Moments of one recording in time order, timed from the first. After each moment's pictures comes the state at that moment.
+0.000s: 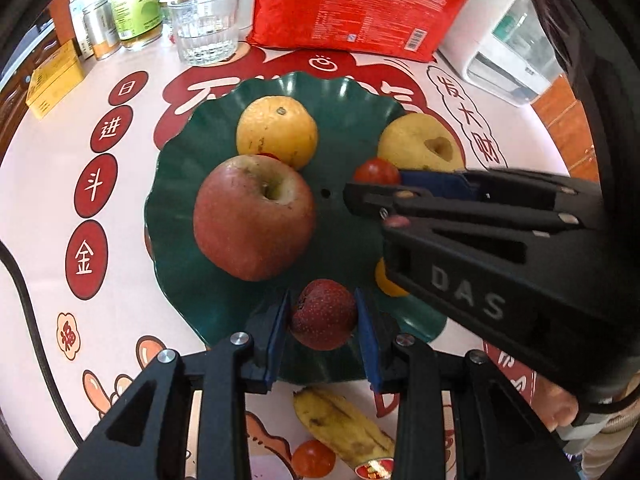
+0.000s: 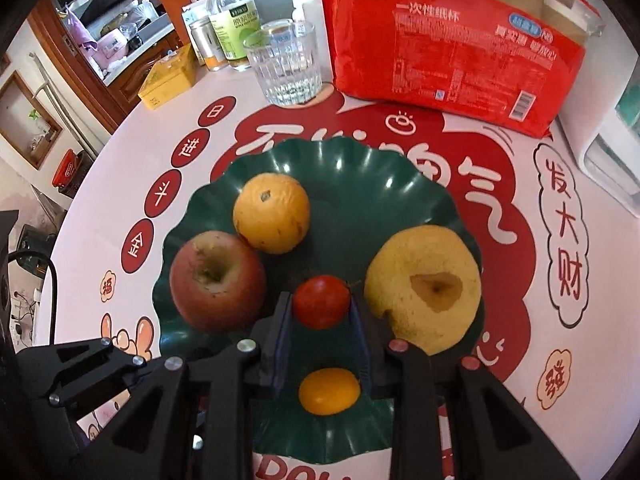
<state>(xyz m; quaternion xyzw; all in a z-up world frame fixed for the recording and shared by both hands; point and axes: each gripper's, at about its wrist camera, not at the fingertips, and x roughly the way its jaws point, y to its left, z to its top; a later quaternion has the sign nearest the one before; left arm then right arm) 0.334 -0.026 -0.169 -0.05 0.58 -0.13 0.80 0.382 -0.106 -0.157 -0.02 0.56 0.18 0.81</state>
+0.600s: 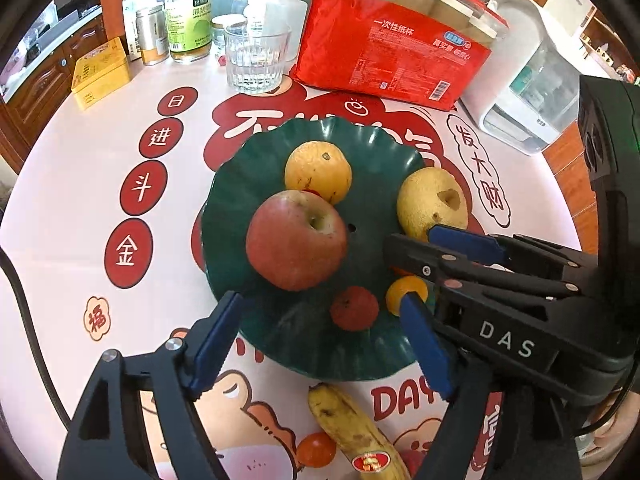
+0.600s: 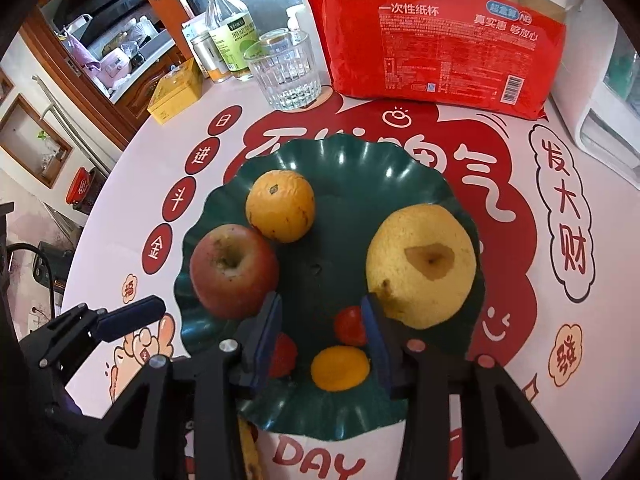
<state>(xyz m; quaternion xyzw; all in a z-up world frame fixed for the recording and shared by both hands) 0.321 -0.003 -0.139 -0.08 0.55 -0.08 0.83 0.363 -0.120 -0.142 0.02 0.55 0.18 0.81</state>
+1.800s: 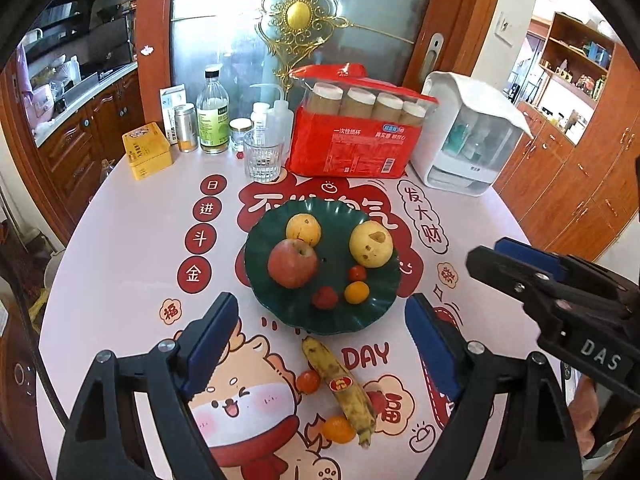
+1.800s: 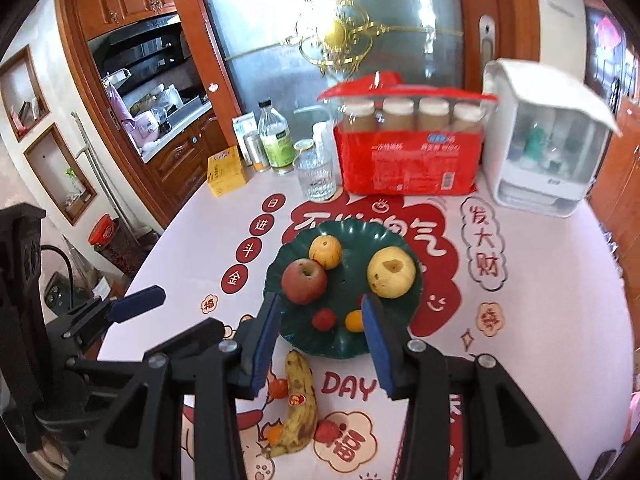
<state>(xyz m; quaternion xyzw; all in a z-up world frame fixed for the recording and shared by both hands) 0.196 0.015 0.001 -0.07 0.43 -0.08 0.90 0.214 -0.148 0.020 0.03 0.41 0.16 0.90</state>
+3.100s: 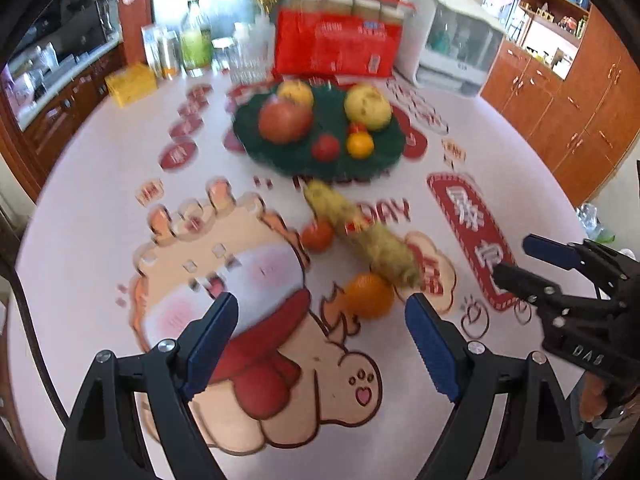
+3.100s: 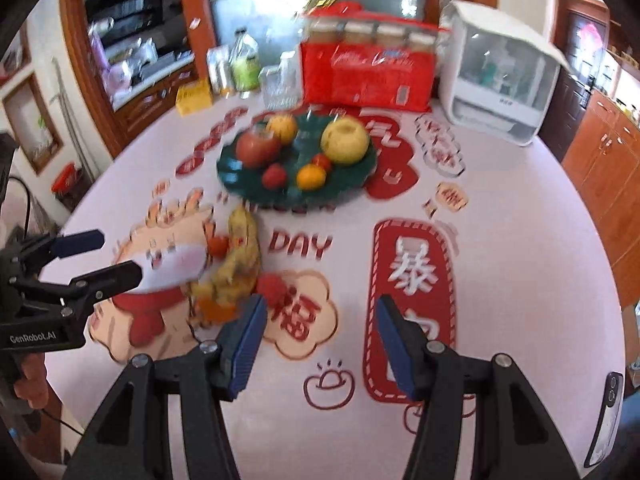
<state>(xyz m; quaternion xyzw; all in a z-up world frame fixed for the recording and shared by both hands) 0.107 0.007 -0.127 -0.02 0.50 -0.12 0.86 0.101 -0.167 -0.118 -0.04 0.46 0.11 0.88</state>
